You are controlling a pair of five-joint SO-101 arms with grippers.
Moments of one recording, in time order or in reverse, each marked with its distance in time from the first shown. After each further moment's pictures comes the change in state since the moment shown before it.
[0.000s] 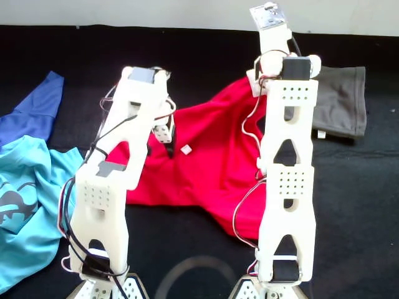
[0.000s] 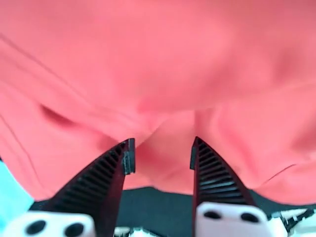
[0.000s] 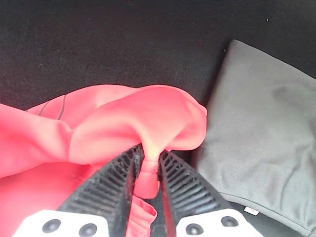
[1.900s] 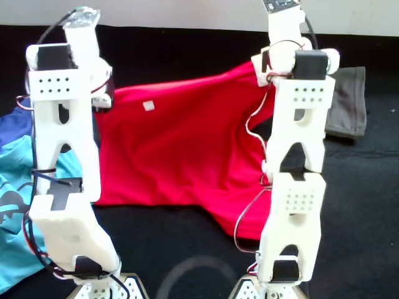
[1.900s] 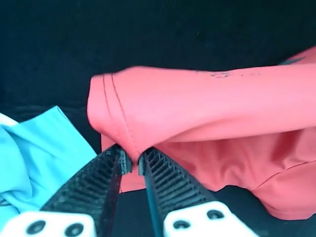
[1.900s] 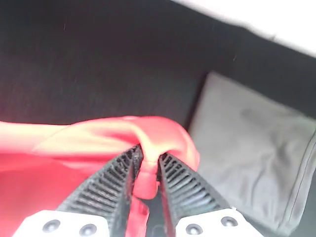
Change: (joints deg) left arm -17.0 -21.4 -5.8 2.8 -10.5; right arm -0.3 -19.4 13.7 0.0 -0.4
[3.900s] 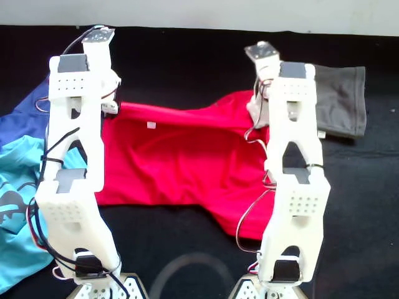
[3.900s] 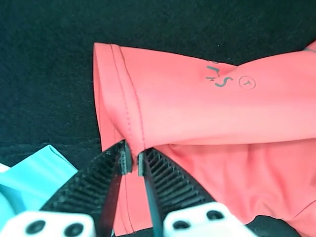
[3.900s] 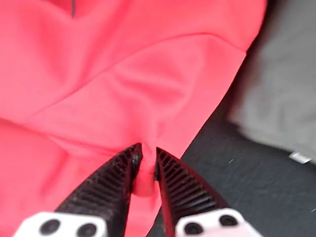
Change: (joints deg) left arm -0.9 8.5 7.8 -15.6 -3.4; right arm 1.8 0.4 39.6 -7.9 3.4
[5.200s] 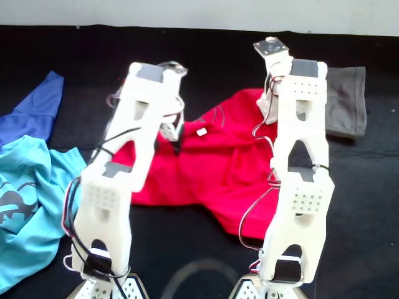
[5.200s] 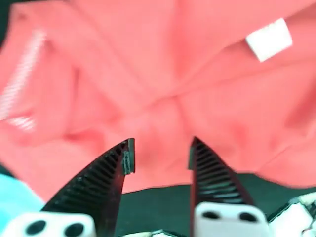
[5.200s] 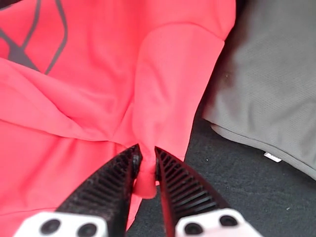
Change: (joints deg) left arm 20.7 14.7 -8.4 12.6 7.4; right arm 2.9 1.1 -6.4 0.4 4.7
